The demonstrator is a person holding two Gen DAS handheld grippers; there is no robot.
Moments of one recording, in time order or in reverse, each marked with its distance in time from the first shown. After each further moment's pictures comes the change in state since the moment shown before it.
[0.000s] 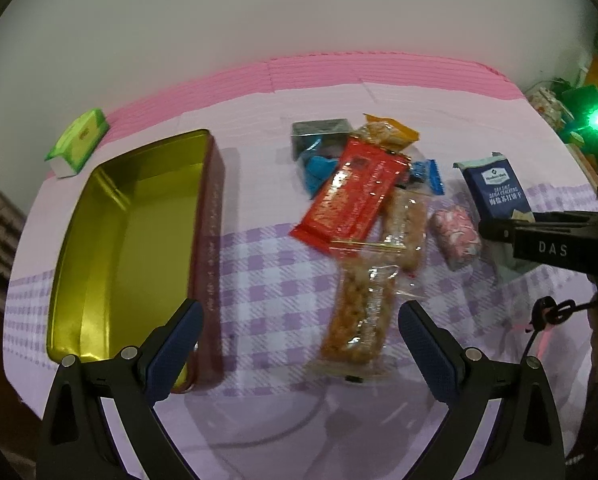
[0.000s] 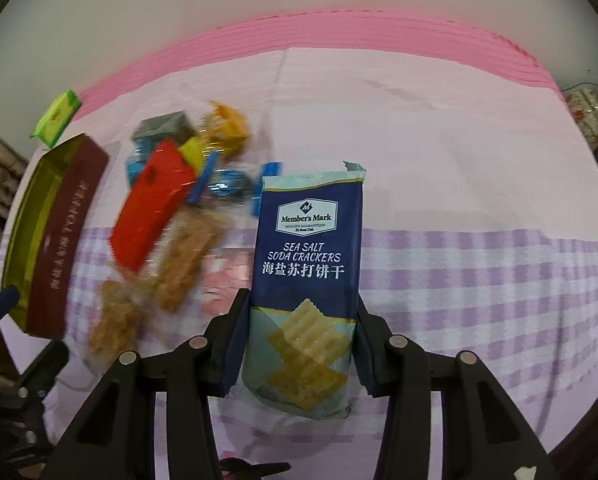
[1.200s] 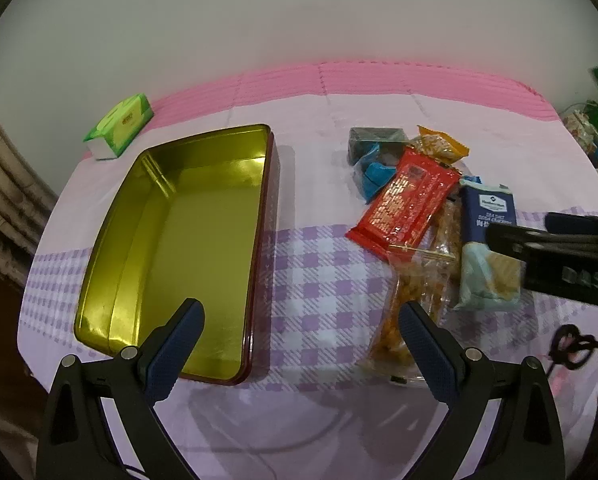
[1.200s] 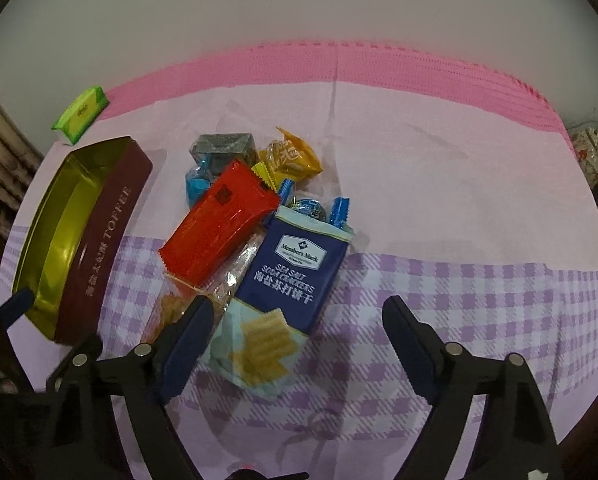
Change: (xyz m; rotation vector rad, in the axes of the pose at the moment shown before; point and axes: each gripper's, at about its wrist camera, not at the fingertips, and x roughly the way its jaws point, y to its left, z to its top) left arm -0.007 0.027 -0.007 -0.094 -0.023 0.111; right arm -0.012 0.069 0.010 -0.062 -0.048 -0.009
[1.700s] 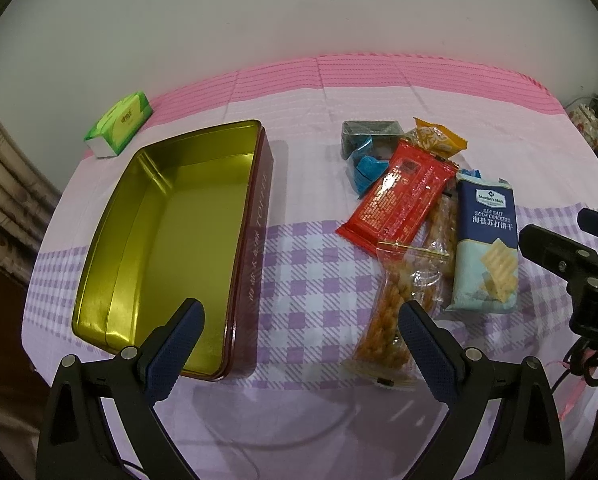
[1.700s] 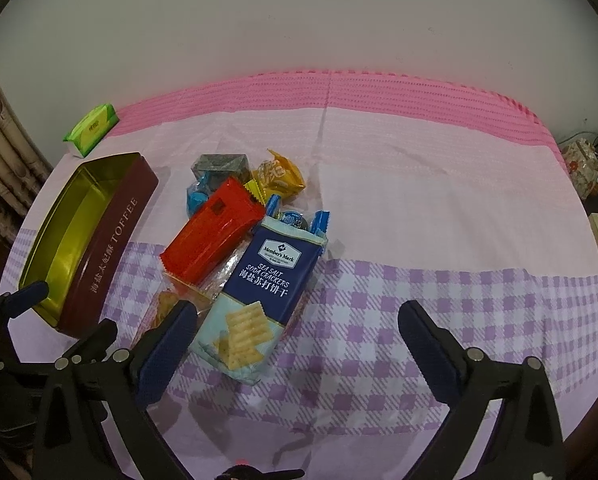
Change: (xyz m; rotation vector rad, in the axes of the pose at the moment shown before) left arm 0.005 -0.017 0.004 0.003 0.027 0.037; right arm -0.029 -0.020 -0.020 -0.029 -0.127 0.035
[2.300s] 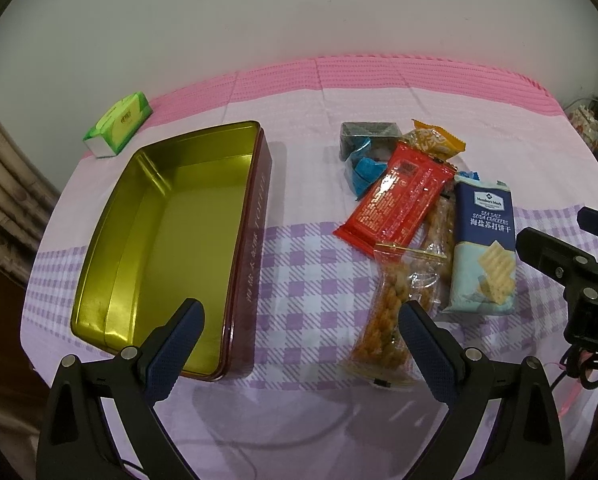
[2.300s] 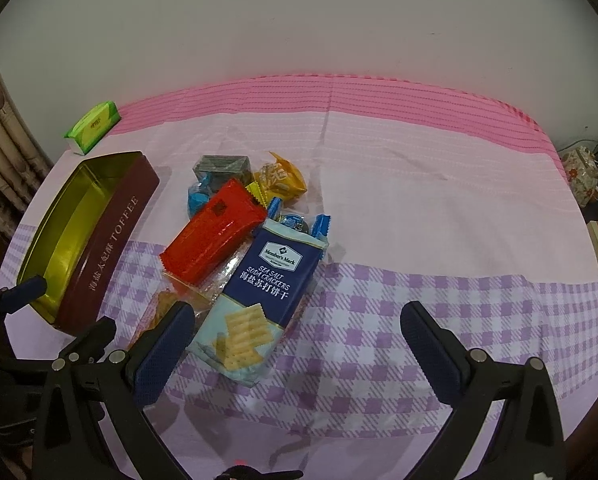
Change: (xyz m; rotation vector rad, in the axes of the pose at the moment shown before) left arm -0.001 -0.003 0.002 0.000 0.007 0.001; right arm -0.003 0.001 -0.002 -0.027 -0.025 -0.012
